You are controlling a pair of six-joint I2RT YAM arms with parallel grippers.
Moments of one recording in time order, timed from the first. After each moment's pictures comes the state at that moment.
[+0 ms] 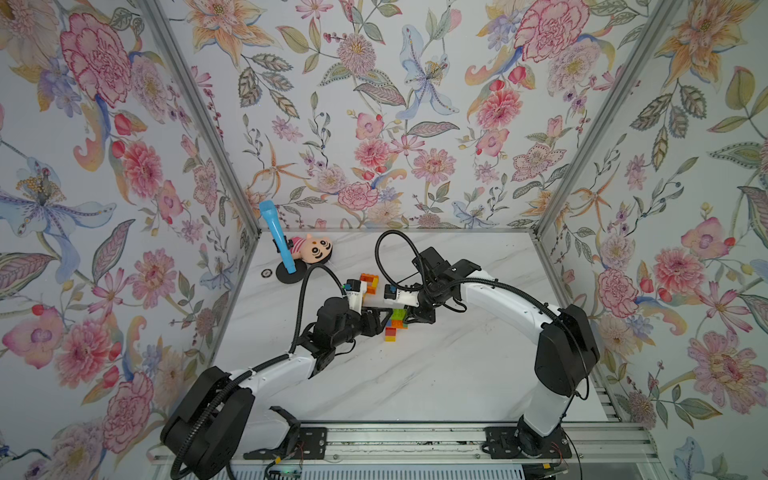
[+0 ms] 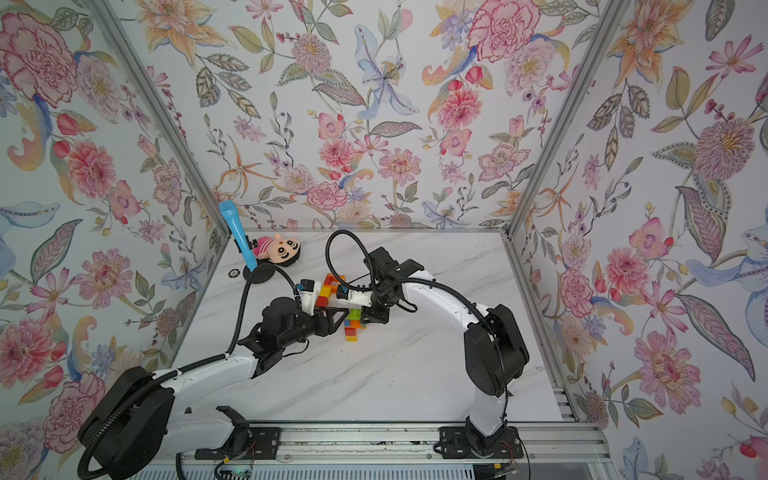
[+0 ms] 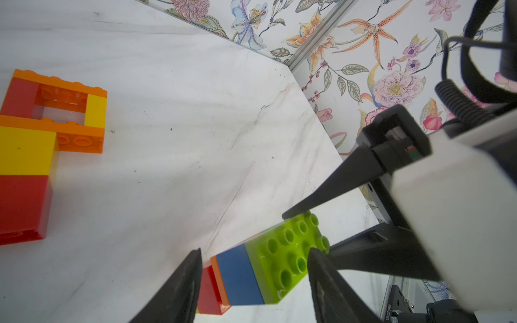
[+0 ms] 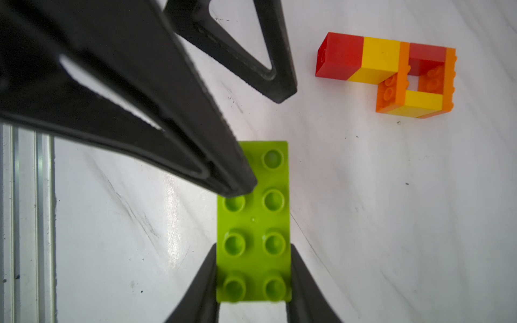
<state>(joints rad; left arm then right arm) -0.58 1.28 0.51 0.41 0.29 -0.60 0.69 1.79 1.49 -0.88 -0.37 -0.77</state>
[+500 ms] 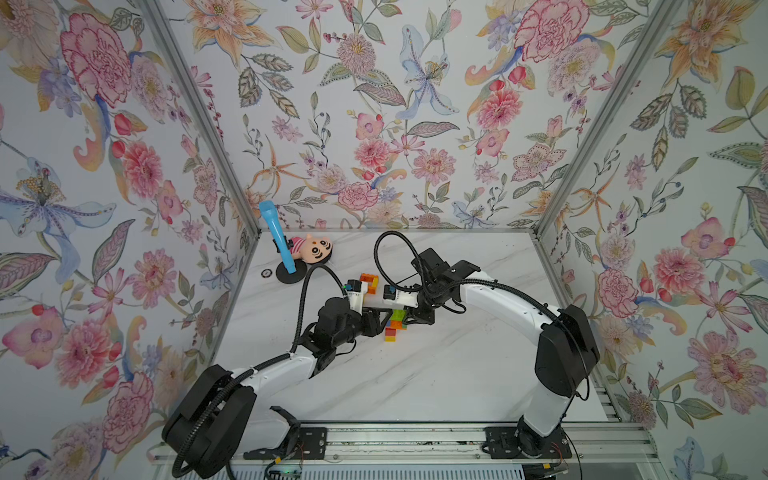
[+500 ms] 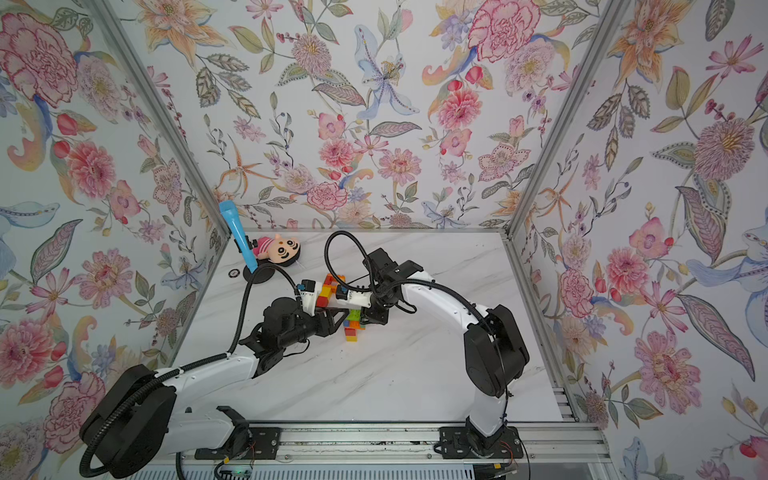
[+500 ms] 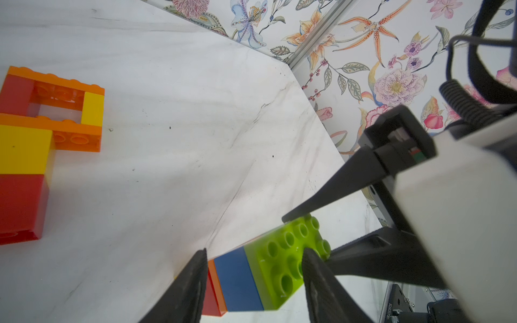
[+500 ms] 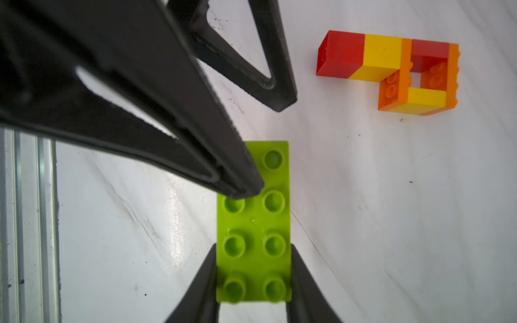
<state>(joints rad) -0.58 1.29 0.51 0.42 0.29 -0.60 0.71 1.79 1.48 -0.87 -0.37 -0.74</state>
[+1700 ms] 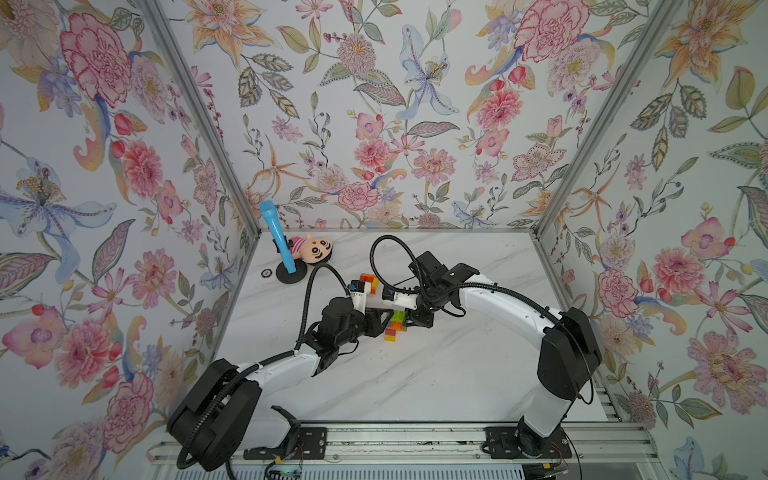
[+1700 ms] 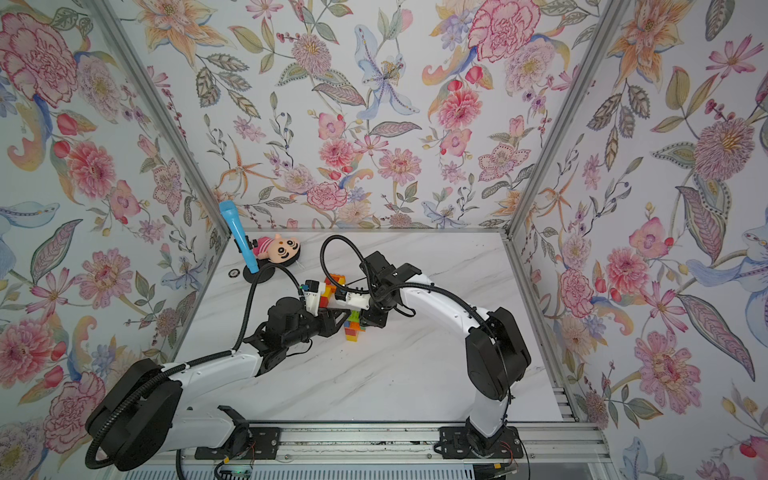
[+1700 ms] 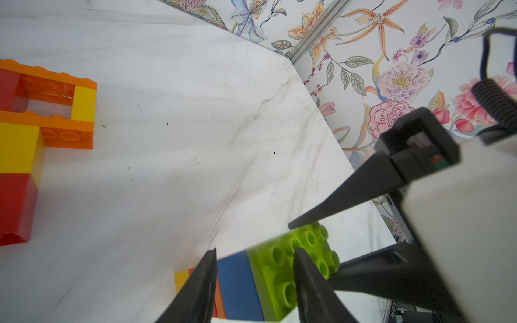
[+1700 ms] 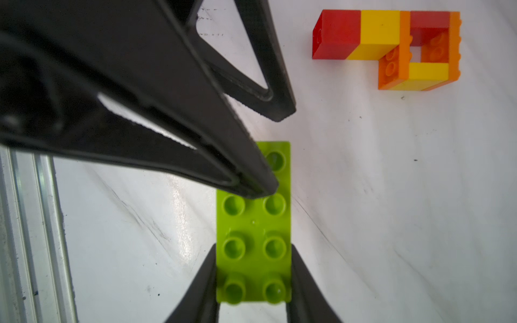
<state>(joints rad) -0.60 1.33 0.52 0.43 0.27 -0.59 0.74 1.77 1.46 -0.88 -0.29 -0.63</state>
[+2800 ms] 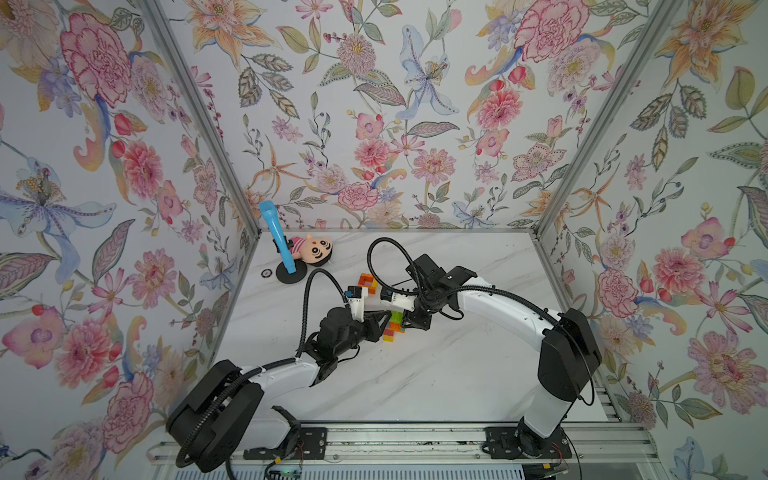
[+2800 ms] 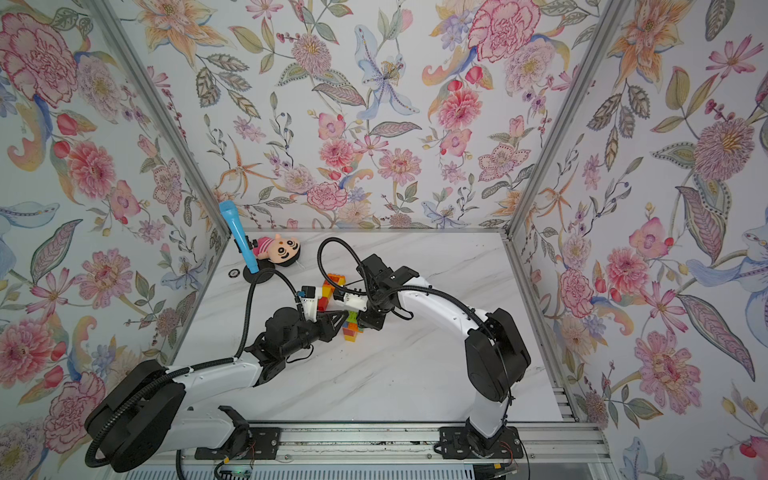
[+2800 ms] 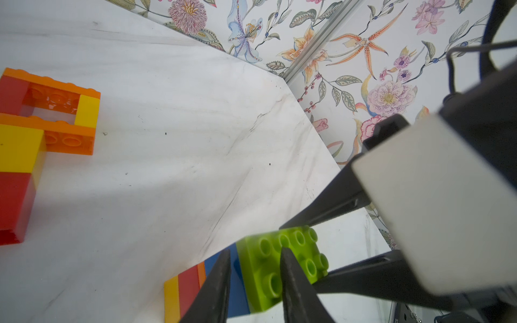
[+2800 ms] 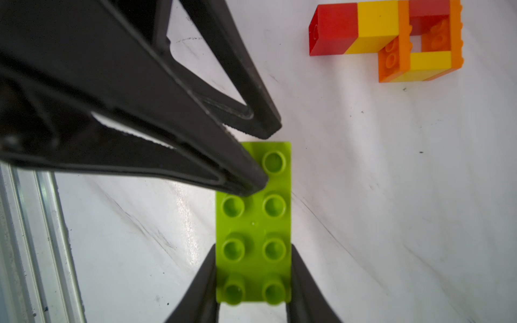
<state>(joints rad) -0.65 1.33 0.41 0.62 0.19 -0.64 0.75 1.77 1.45 -0.85 -0.27 -0.55</state>
